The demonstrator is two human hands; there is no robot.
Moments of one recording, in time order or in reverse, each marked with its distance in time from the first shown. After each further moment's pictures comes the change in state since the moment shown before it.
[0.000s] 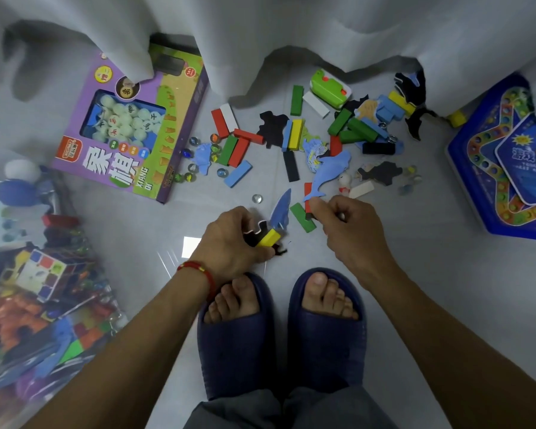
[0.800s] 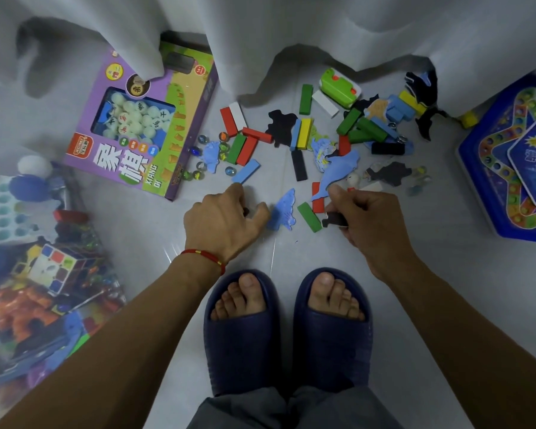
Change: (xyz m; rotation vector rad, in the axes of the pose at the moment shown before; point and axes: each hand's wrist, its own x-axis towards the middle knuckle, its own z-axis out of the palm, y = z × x) left_hand 0.026 -0.012 -0.005 0.347 0.373 0.089; right_hand 0.010 -0.004 -0.010 0.094 0.088 -0.024
